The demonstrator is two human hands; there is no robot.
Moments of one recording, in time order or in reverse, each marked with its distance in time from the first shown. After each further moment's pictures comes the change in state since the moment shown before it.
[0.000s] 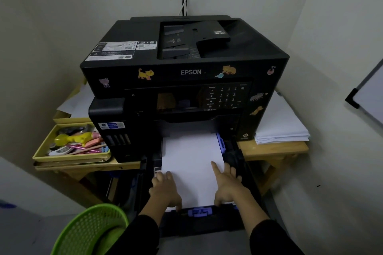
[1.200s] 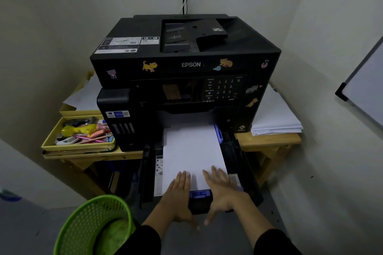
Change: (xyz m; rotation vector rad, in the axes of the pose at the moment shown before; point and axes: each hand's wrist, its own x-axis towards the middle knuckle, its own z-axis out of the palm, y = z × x) left_hand -0.053 -0.003 0.043 0.097 0.013 0.499; right_hand -0.054 0.005 0.030 -0.139 -0.145 -0.239
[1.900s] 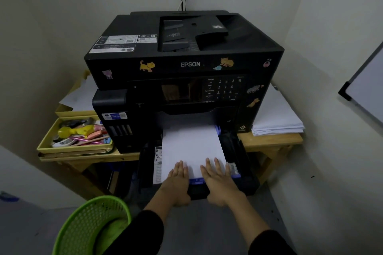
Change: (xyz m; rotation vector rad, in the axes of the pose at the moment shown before) left_hand 0.024 -0.006 -0.024 0.111 -0.022 -0.053; right_hand 0.016 -0.009 -0.005 -0.243 0.202 -0.001
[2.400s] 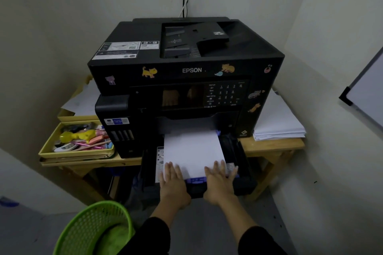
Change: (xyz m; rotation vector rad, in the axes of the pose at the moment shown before) left_hand 0.007 0.003 -0.002 -0.088 0.095 -0.332; right_hand 0.016 -0.014 -0.008 0.105 0.102 0.257
